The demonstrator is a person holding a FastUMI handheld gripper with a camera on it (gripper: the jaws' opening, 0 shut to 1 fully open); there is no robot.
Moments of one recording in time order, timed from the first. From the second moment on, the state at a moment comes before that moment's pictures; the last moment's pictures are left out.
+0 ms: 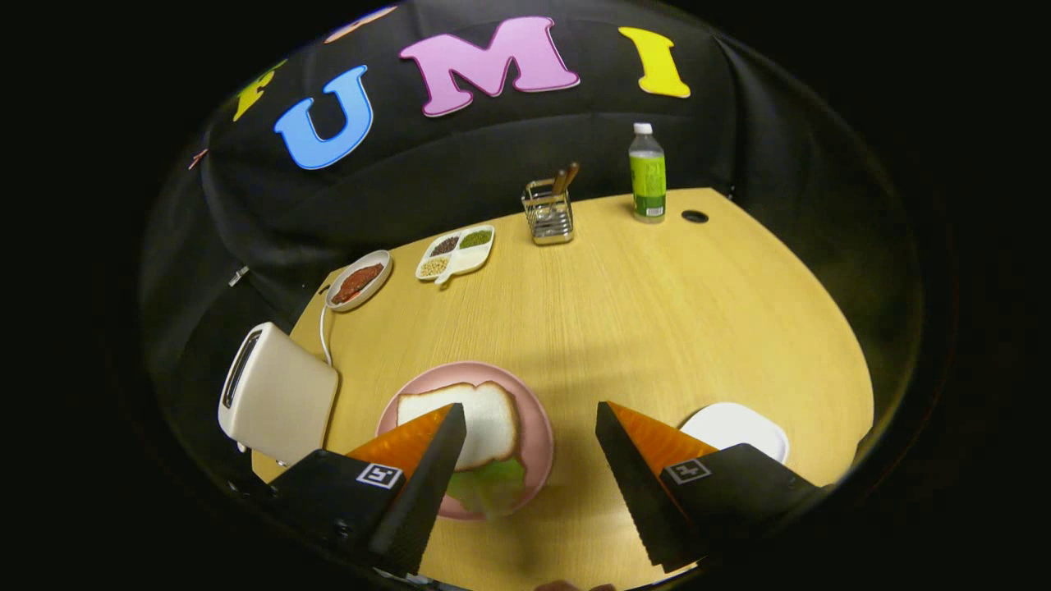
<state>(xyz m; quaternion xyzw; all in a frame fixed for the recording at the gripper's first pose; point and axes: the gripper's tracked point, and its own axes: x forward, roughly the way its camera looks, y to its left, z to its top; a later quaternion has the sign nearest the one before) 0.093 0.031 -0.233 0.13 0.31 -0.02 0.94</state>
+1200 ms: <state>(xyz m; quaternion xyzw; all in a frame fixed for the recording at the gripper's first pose) -0.007 -0.080 0.029 0.07 0.04 -0.06 0.99</state>
